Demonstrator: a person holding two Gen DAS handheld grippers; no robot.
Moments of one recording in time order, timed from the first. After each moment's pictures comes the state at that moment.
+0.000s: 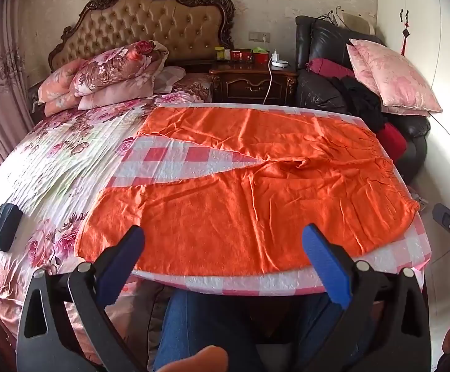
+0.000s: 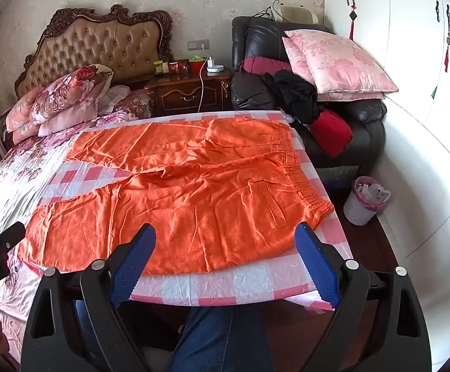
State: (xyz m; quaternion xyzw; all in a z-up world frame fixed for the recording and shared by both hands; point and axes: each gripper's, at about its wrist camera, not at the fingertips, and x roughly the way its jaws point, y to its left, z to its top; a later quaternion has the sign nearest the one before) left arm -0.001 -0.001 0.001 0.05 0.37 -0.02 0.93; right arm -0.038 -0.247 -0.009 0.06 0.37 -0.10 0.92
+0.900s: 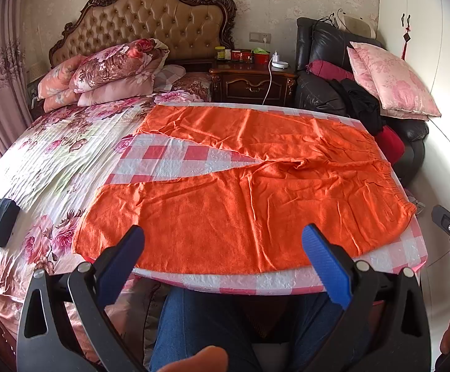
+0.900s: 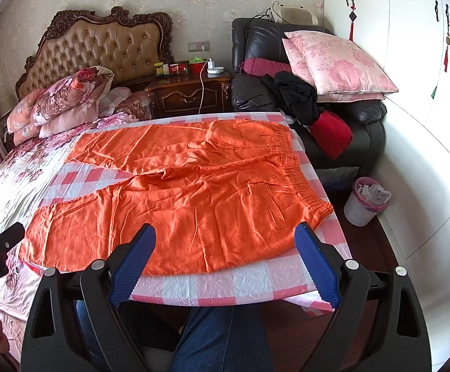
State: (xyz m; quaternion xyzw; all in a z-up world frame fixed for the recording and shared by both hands) left arm -0.001 0.006 0.003 0.02 0.39 -0.02 0.92; right arm -0.040 -0.247 -0.005 0.06 0.37 -0.09 0.92
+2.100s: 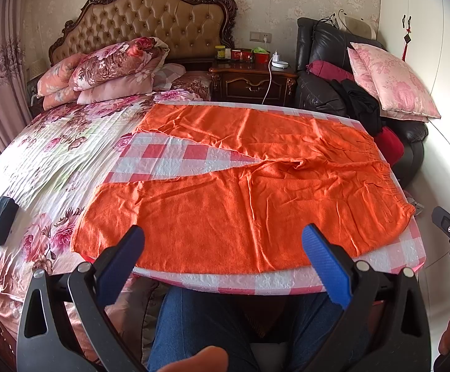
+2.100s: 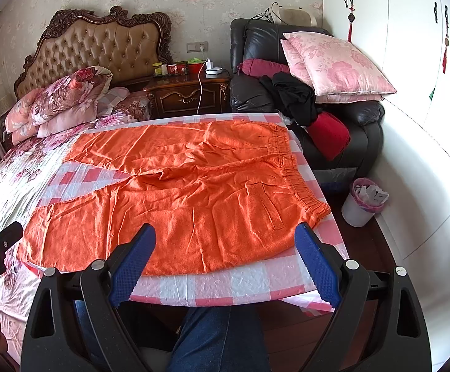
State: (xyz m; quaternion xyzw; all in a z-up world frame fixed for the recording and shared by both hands) left arm -0.003 0.007 0.001 0.02 0.39 -0.03 0.92; right arm -0.040 -0.249 -0.004 0.06 0.37 -0.10 0.92
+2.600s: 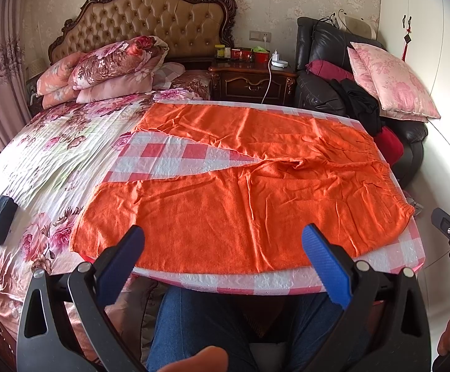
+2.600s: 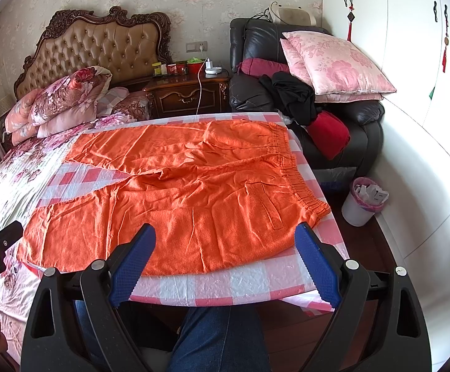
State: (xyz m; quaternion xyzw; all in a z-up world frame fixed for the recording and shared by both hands) left arm -0.002 0.007 0.000 0.02 0.39 -0.03 0.92; right arm -0.040 -0.249 -0.004 0.06 0.37 -0.10 0.92
